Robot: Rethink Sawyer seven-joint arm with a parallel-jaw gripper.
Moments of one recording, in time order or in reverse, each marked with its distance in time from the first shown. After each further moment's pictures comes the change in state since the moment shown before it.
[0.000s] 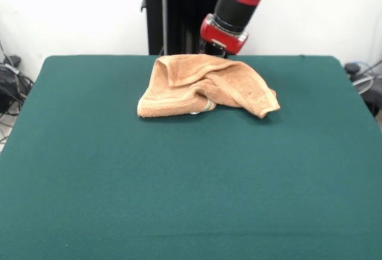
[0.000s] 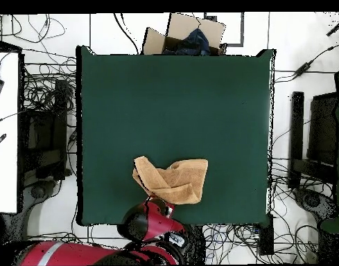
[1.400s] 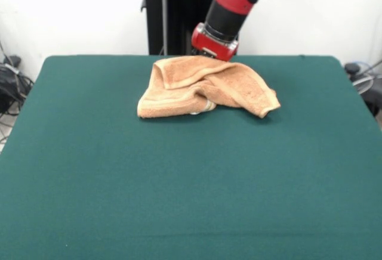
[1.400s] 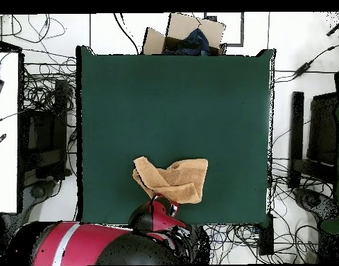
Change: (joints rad) arm -0.040 0.074 0.009 -0.014 -0.001 -0.118 0.000
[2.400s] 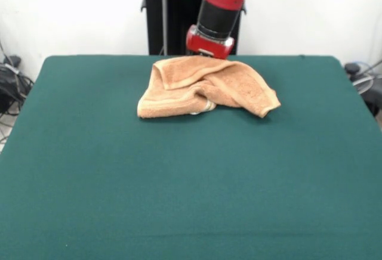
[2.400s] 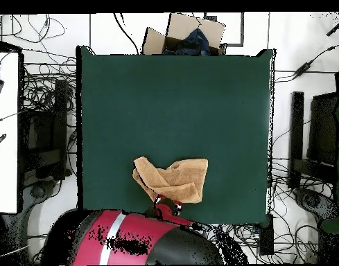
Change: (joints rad) arm -0.144 -0.004 0.037 -0.019 -0.253 -0.050 0.000
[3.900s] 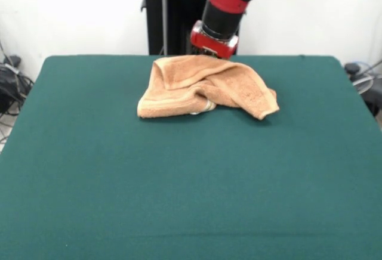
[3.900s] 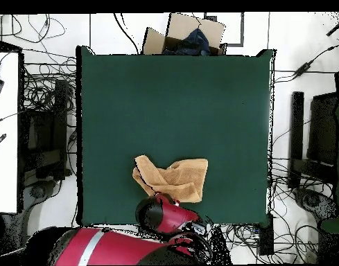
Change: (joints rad) arm 0.057 -0.080 -0.015 -0.054 0.115 0.338 0.000
